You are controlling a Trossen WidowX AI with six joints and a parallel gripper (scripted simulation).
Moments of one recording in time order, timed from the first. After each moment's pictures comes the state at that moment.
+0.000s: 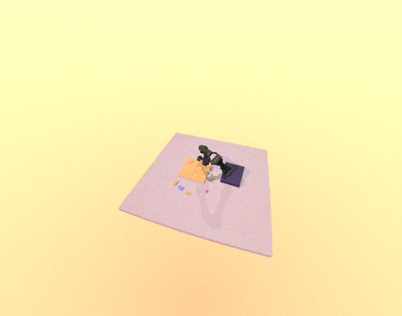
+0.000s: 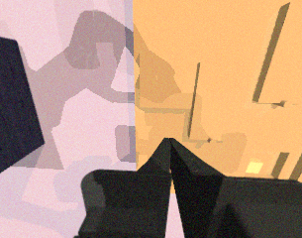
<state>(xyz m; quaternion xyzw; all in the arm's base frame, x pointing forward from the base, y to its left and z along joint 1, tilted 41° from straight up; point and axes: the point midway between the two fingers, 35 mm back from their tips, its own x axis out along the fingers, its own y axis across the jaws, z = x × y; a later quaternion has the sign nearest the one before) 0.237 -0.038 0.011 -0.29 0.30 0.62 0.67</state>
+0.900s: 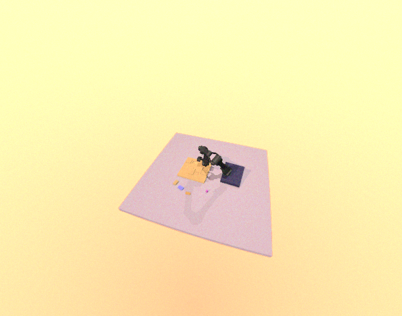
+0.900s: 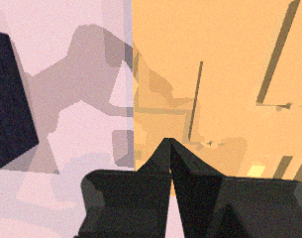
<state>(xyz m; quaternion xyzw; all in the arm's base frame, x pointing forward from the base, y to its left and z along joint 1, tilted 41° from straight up) 0.238 -0.034 0.005 -0.30 0.29 0.62 0.67</state>
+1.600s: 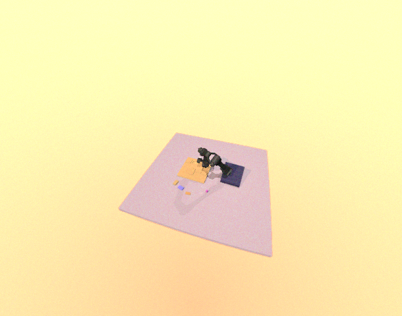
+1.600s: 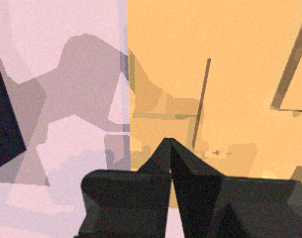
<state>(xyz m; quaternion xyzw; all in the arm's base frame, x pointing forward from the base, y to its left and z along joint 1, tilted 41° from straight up) 0.241 -0.021 -0.011 -0.30 0.29 0.62 0.67</state>
